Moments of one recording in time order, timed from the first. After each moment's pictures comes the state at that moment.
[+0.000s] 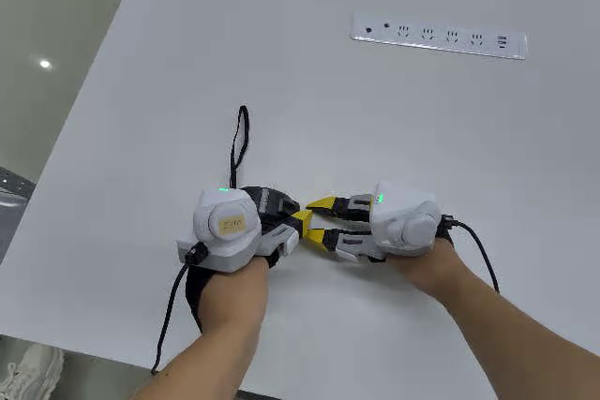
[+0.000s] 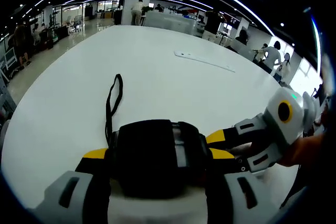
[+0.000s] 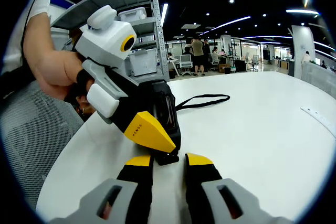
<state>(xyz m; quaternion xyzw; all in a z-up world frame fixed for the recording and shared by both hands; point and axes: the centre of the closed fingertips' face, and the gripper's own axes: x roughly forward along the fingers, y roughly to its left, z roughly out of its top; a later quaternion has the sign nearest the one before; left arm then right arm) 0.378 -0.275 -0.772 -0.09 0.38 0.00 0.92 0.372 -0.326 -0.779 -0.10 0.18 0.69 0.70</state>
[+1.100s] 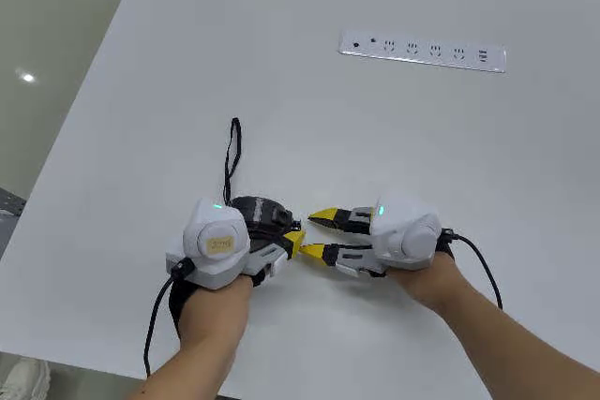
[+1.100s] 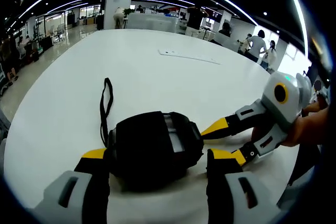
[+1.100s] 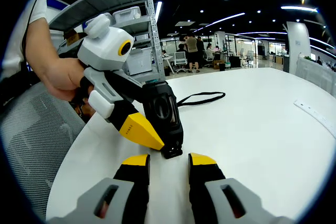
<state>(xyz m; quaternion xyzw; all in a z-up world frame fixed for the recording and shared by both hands) 0.373 -0.278 -0.767 -0.06 0.37 -0.06 0.93 0.365 -0.343 -0.770 -0.09 0.20 0.67 0.71</state>
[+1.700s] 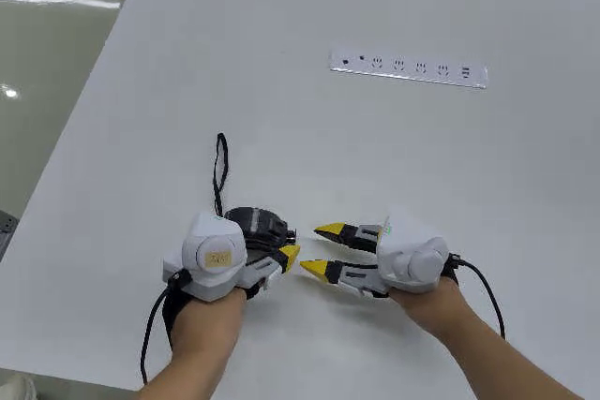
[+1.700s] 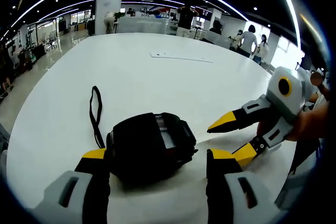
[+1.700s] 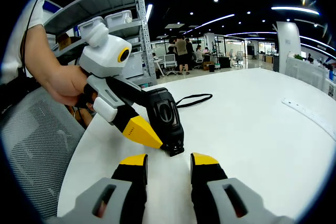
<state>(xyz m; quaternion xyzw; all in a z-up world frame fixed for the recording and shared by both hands) 0.366 -0.284 -0.761 -0.03 0.36 -0.10 0.93 0.357 -0.360 -0.753 -0.08 0.20 0.63 0.74</state>
